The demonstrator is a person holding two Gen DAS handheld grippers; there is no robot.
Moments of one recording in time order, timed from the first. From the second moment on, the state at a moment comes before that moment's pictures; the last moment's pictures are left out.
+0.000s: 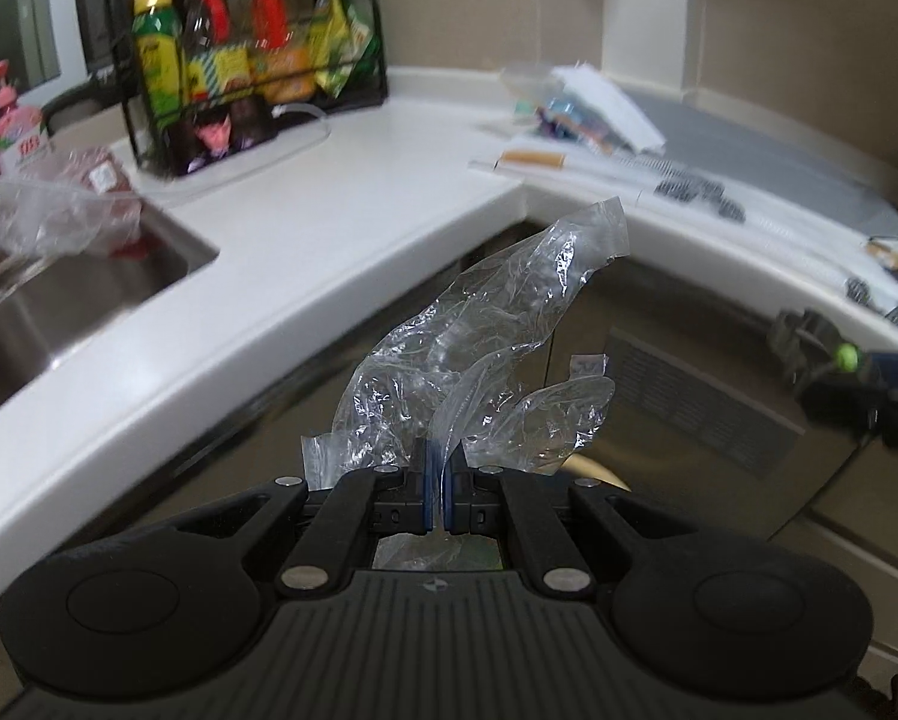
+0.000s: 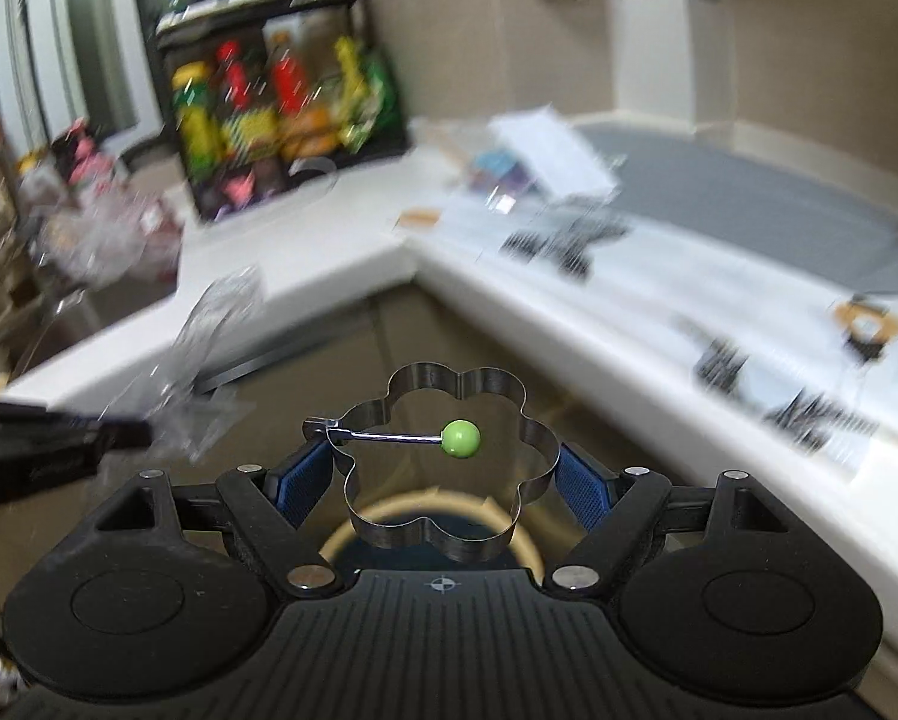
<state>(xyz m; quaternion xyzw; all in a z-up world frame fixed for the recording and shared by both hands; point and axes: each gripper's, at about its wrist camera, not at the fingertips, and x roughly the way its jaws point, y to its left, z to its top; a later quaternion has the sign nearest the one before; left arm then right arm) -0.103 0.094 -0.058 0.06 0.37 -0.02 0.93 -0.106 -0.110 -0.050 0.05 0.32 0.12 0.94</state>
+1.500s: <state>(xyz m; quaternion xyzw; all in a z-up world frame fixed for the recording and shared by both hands) -0.104 0.088 -0.090 0.05 0.41 -0.03 0.91 -0.112 -0.072 -0.081 0.01 0.38 0.15 0.91</state>
